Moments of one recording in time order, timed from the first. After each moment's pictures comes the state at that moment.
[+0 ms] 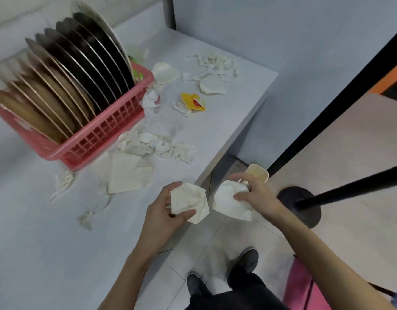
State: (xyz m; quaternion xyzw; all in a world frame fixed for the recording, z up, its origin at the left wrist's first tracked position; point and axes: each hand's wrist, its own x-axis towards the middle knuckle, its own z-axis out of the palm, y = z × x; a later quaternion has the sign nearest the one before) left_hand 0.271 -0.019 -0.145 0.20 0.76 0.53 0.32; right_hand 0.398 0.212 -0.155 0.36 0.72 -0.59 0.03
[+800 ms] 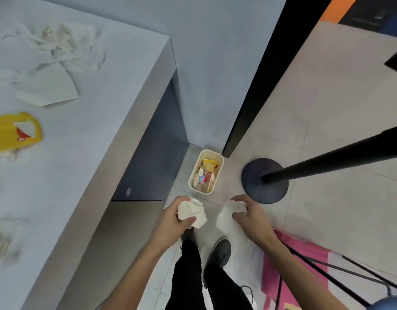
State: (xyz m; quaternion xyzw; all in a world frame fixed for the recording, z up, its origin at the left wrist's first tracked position) left_hand 0.340 0.283 -0.325 0.24 0.77 0.30 0.51; right_hand 0.532 0.414 -0.309 0.57 0.63 -0.52 0.04
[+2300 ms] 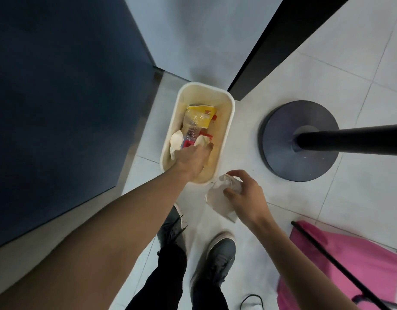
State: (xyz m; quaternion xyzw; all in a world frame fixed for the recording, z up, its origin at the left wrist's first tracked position) left_hand 0.330 0.477 -0.856 0.61 0.69 -0.18 0.35; right_hand 0.501 0.475 -0.765 0.62 0.56 -0.54 0.06
